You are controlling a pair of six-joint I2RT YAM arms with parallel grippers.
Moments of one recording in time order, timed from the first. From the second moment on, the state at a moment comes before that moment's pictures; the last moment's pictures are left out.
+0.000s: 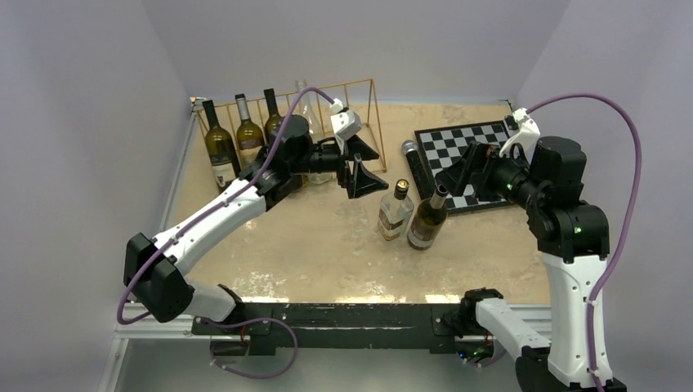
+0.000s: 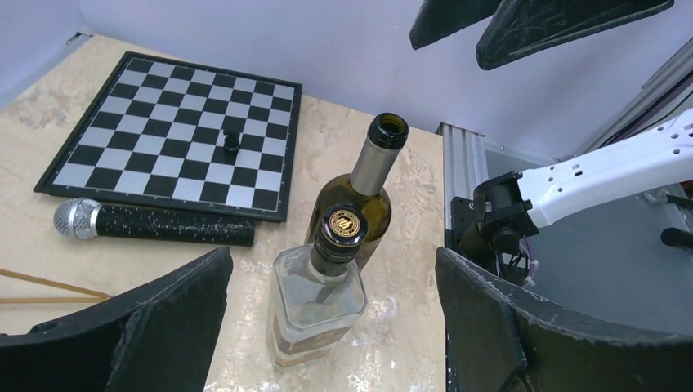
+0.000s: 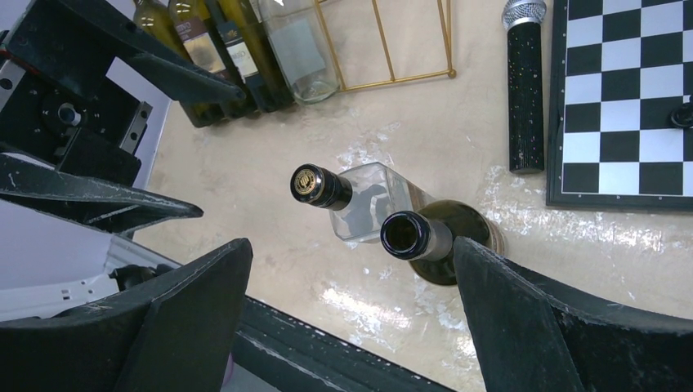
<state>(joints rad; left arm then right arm) -0.67 1.40 1.24 0.05 0.74 -0.17 0.08 0.92 1.49 -1.05 -0.39 0.34</state>
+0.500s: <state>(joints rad) -0.77 1.52 1.24 0.13 0.73 -0.17 0.08 0.90 1.48 -1.04 -0.39 0.34</state>
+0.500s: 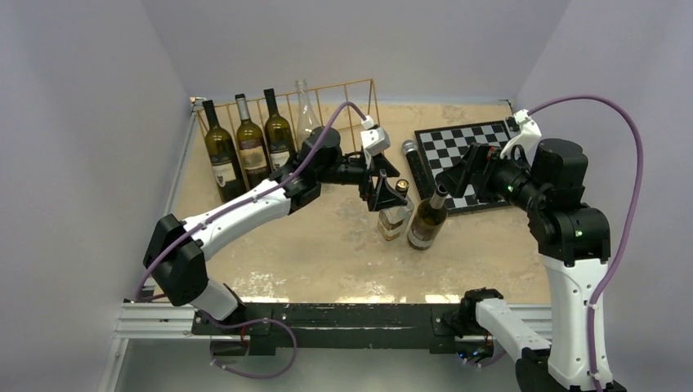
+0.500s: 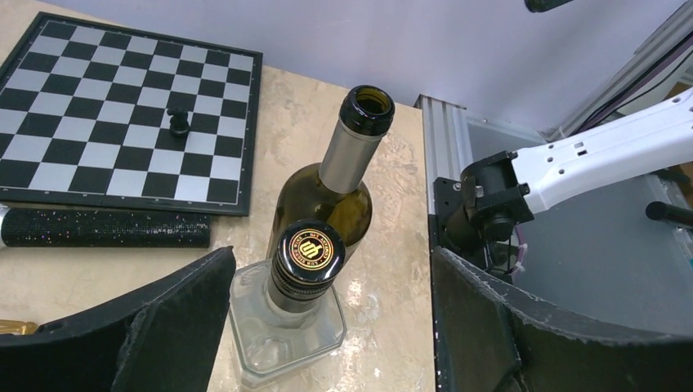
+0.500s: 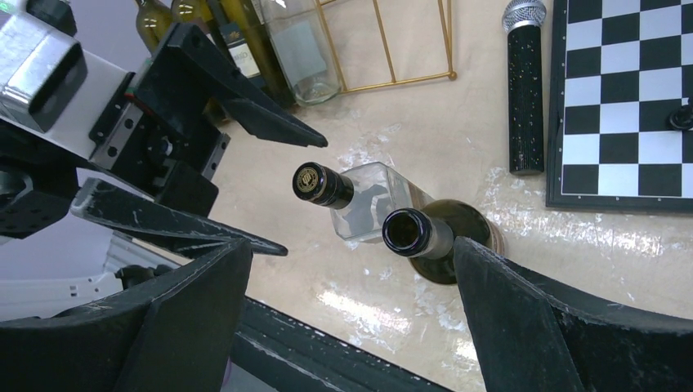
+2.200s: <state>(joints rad) -0.83 1.61 1.32 -0.05 0.10 -0.12 0.08 0.92 1.47 -1.05 -0.38 0.32</state>
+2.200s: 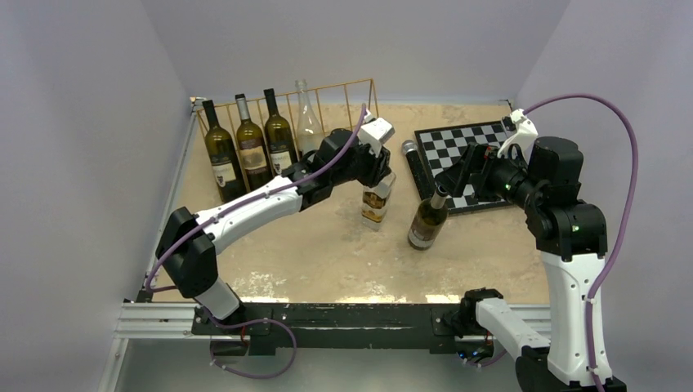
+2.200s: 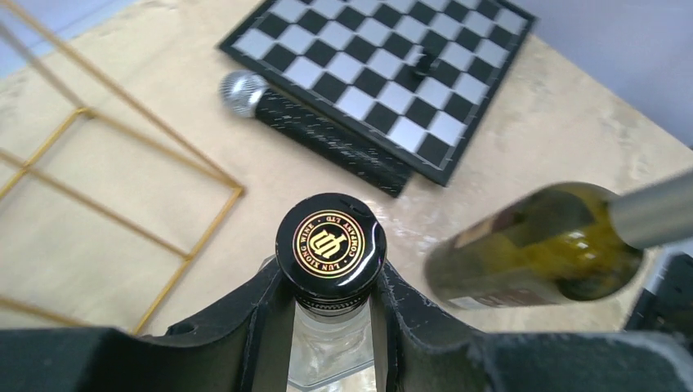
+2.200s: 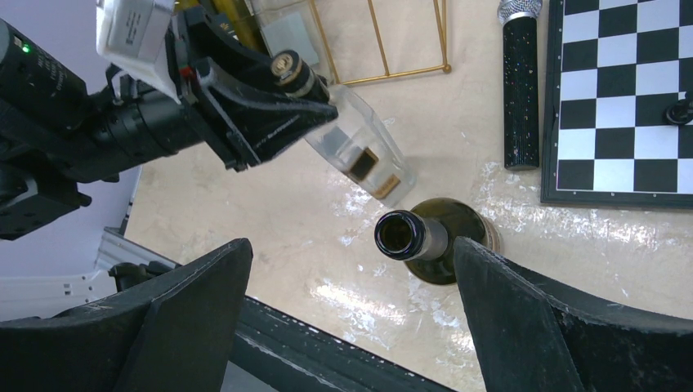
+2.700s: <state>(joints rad) -0.64 1.68 1.62 -0.25 -0.20 -0.21 0.08 0.91 1.47 -1.05 -0.38 0.32</state>
